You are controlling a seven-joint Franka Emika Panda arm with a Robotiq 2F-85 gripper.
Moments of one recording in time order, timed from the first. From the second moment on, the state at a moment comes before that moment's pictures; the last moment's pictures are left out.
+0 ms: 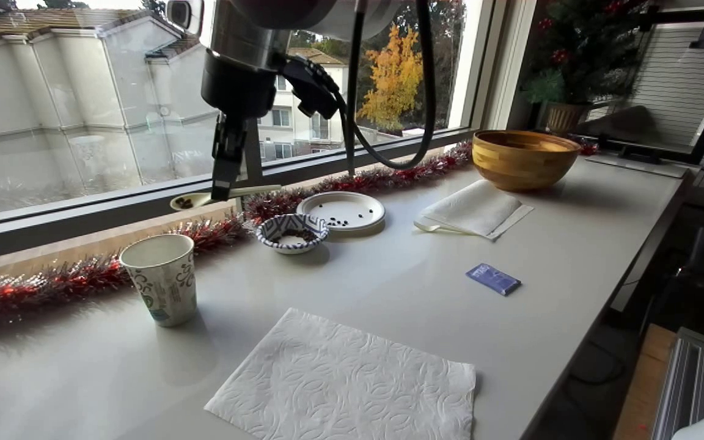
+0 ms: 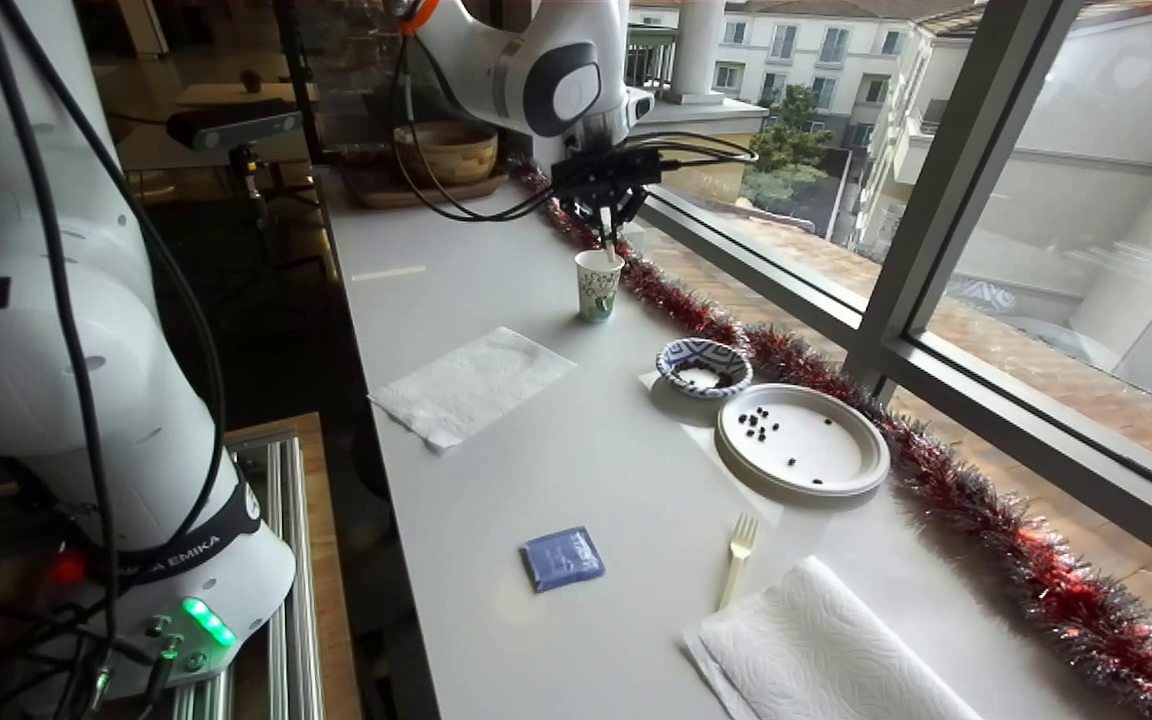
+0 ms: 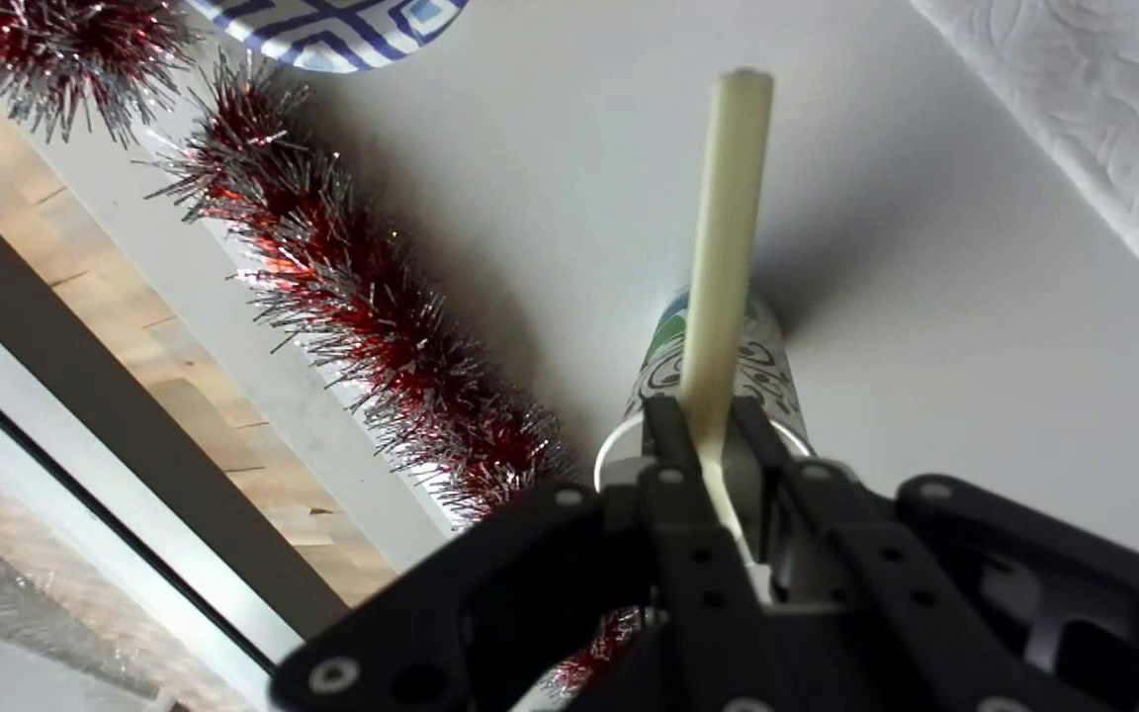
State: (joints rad) arm 0.16 0.12 0.24 -2.20 -0.01 2.68 -0.73
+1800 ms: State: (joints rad) arm 0.37 0.27 0.21 -2.05 -1.12 2.43 -0.03
